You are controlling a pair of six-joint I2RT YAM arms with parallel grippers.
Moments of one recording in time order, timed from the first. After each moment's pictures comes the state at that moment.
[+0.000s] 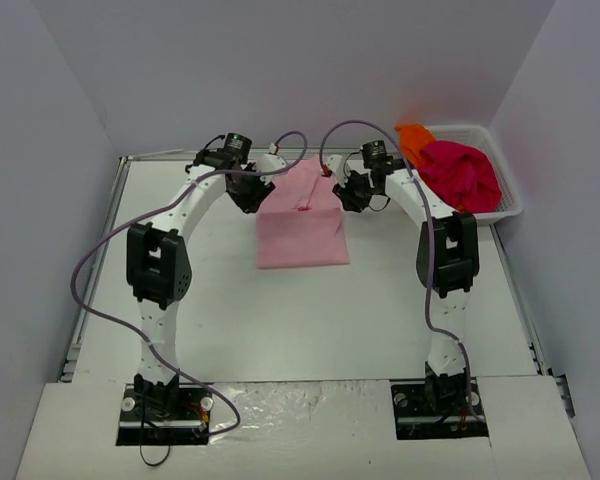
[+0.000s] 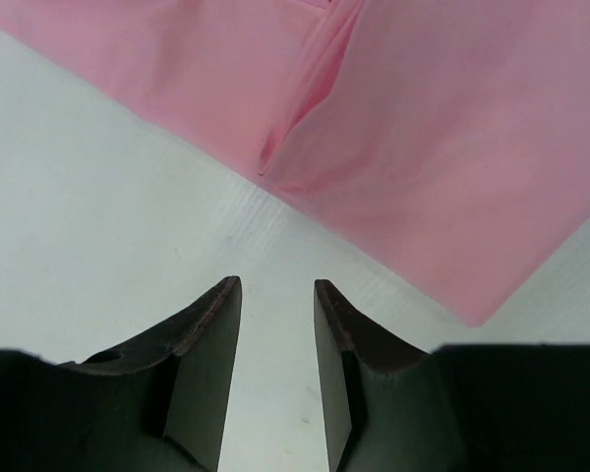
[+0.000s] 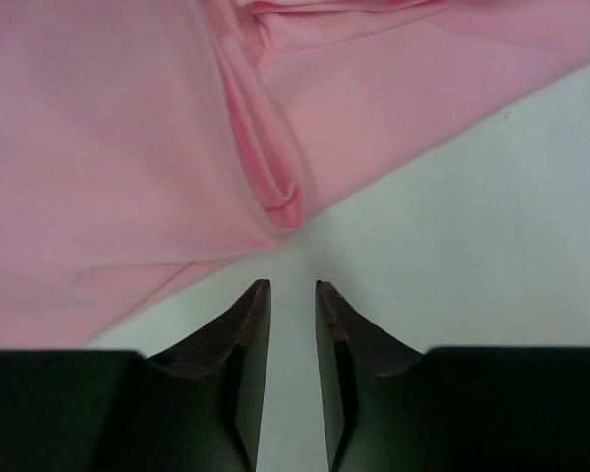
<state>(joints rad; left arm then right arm) -0.33 2.15 2.04 -0.93 0.25 0.61 0.26 2.22 1.87 -0.67 -0.41 -0.85</state>
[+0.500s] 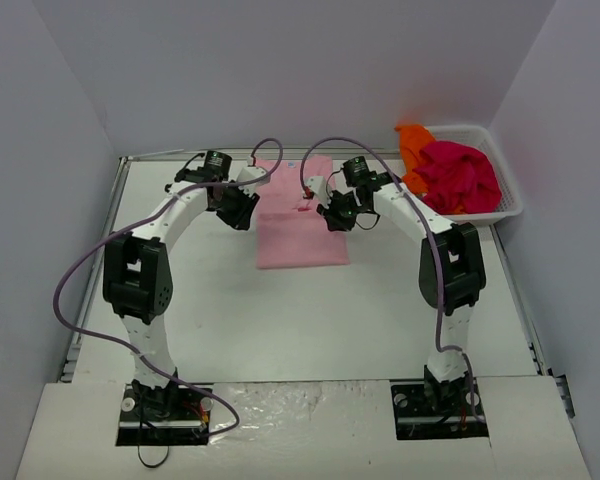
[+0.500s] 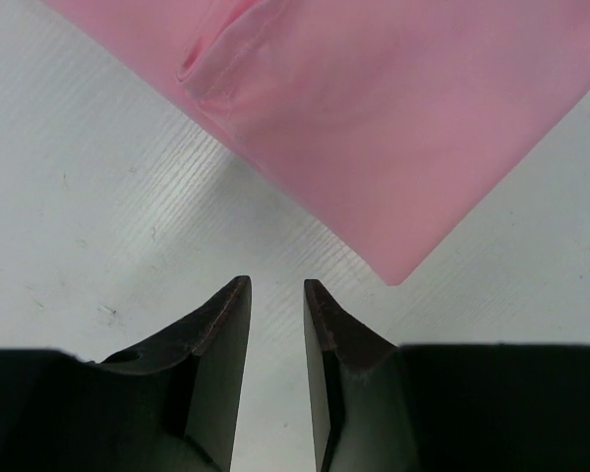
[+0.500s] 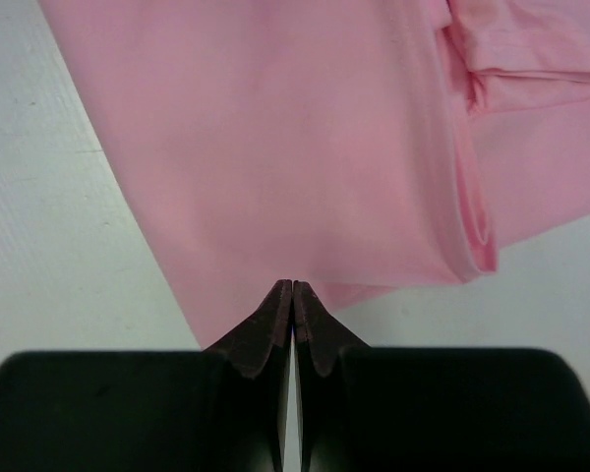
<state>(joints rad) -0.27 1.93 1.65 -0.77 0.39 0.42 0.37 2.00 1.63 -0.68 -0.46 -0.80</state>
